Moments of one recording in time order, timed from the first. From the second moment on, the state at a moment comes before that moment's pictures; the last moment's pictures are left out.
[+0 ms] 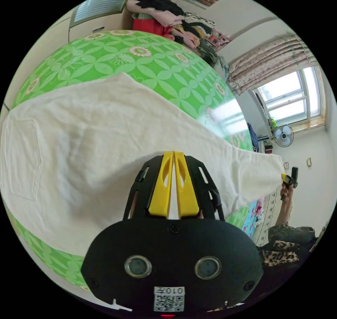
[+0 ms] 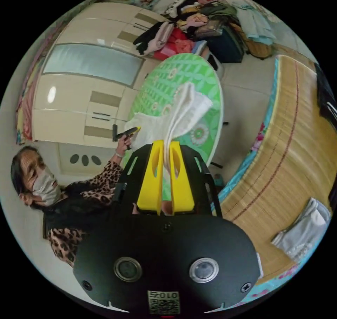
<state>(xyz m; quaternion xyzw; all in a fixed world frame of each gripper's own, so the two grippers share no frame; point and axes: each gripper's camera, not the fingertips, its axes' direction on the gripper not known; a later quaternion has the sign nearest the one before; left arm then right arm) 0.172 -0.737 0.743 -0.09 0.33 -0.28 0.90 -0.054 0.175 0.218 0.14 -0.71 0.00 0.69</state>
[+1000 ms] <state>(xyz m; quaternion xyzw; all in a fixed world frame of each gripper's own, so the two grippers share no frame) 0.080 -0.399 0.648 0.05 0.29 -0.68 0.68 -0.147 0.232 0.380 0.15 -0.81 0.27 0.50</state>
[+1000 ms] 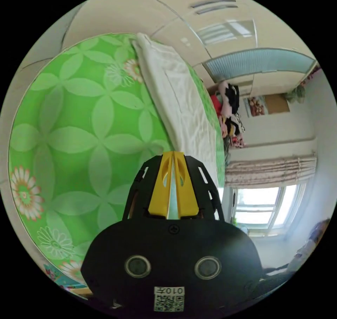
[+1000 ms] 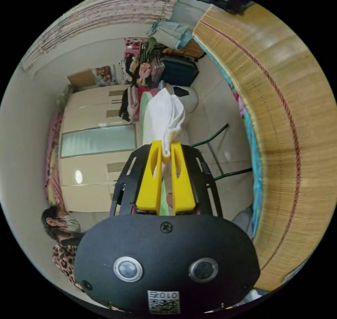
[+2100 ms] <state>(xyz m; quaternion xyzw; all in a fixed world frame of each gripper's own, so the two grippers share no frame) -0.052 -0.309 0.636 0.02 0.29 -0.76 0.58 -0.266 0.067 0.061 0.01 -0.90 -0.04 0.44</state>
